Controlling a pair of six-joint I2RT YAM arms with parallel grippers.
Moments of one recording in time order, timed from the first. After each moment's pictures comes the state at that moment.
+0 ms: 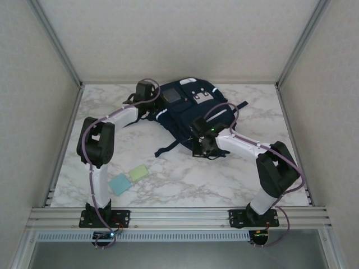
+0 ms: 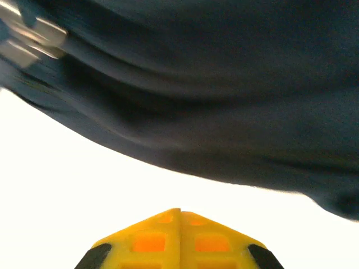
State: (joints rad) left arm -0.36 2.06 1.52 -0.10 0.29 -1.02; right arm 0.69 1.65 1.11 -0.78 -0.03 0.66
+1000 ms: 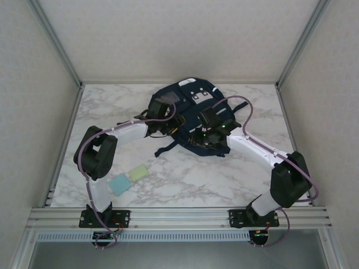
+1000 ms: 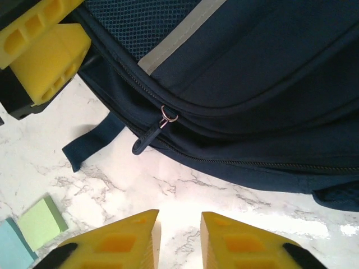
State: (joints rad) left arm -0.57 1.90 1.26 -0.14 0.33 -1.08; right arm 0.66 1.51 1.14 -0.69 -0.08 0.78
